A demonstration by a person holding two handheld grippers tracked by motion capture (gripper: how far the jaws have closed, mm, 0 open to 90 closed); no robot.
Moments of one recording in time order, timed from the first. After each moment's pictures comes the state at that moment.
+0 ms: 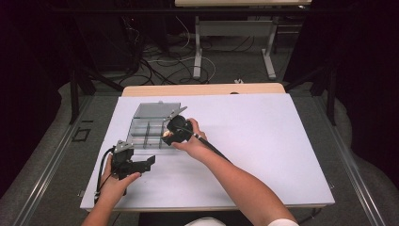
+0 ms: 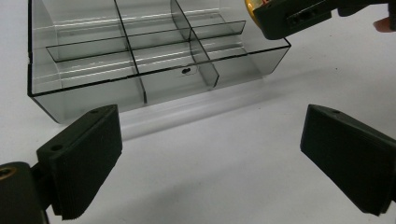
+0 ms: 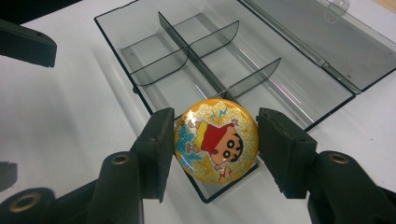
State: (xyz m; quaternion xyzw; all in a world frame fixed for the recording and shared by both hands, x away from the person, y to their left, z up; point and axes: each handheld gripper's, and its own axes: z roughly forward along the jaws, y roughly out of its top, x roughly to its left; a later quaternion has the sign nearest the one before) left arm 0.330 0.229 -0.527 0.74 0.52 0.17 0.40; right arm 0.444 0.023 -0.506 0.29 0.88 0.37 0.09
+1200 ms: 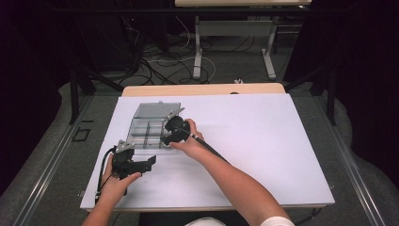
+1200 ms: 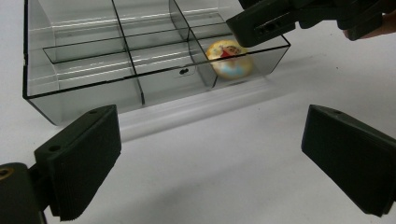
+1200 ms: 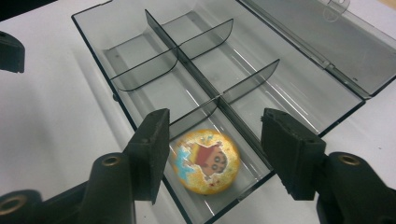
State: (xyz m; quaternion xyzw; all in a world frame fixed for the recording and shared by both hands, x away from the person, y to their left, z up) left arm 0.330 0.228 -0.527 0.75 0.52 0.17 0.39; right arm 0.453 0.031 -0.520 0.29 0.88 0.37 0.10
